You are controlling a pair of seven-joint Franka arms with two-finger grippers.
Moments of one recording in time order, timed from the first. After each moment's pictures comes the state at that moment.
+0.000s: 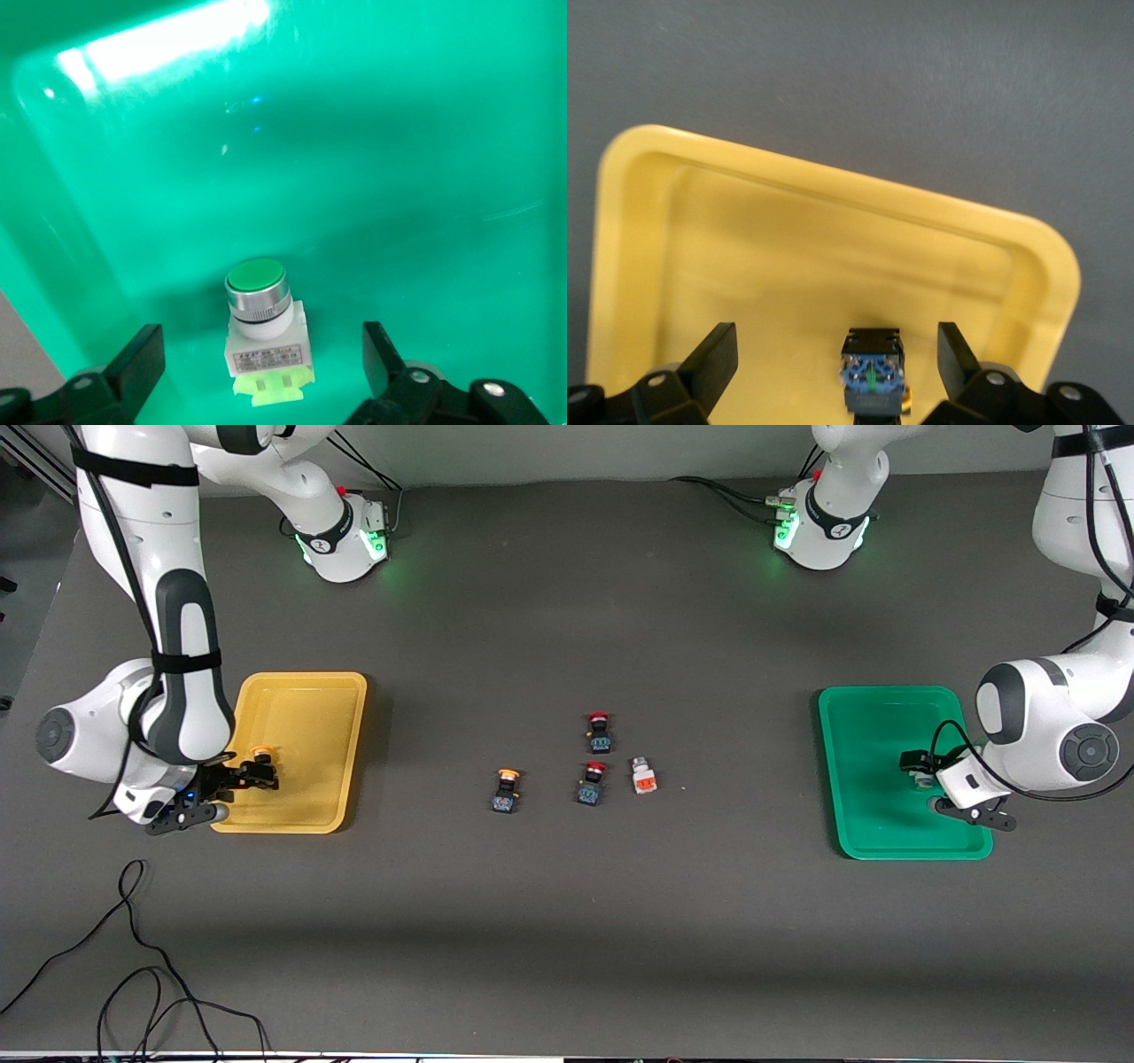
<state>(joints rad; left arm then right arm) 0.26 0.49 -0.07 -2.00 0.11 2.29 0.39 0.60 0.54 -0.82 -2.00 0.62 2.19 -0.79</state>
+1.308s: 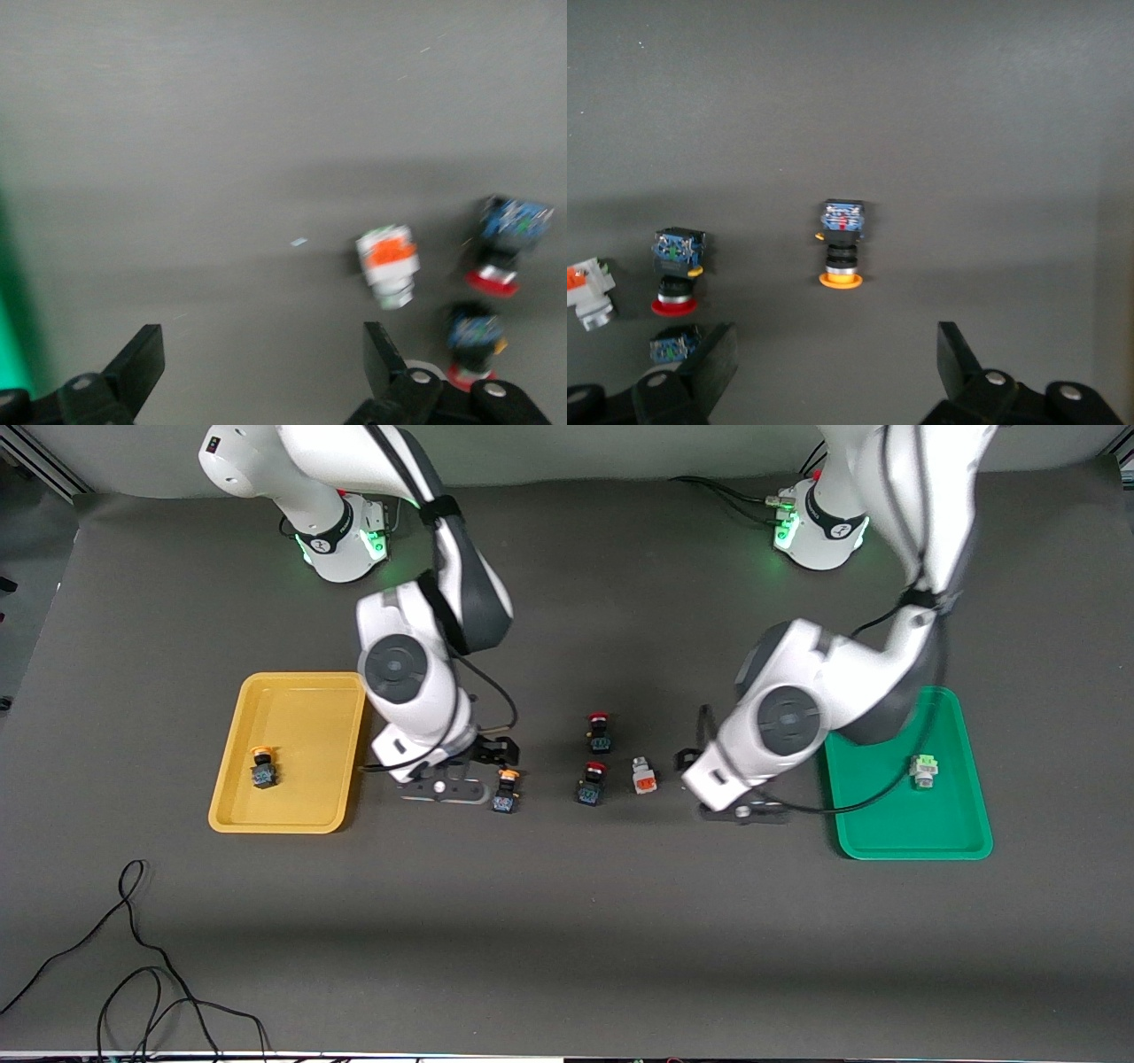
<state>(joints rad) -0.33 0.55 -0.21 -1.60 0.03 2.04 -0.51 1.16 0.62 -0.73 -1.59 0.46 2.02 0.44</state>
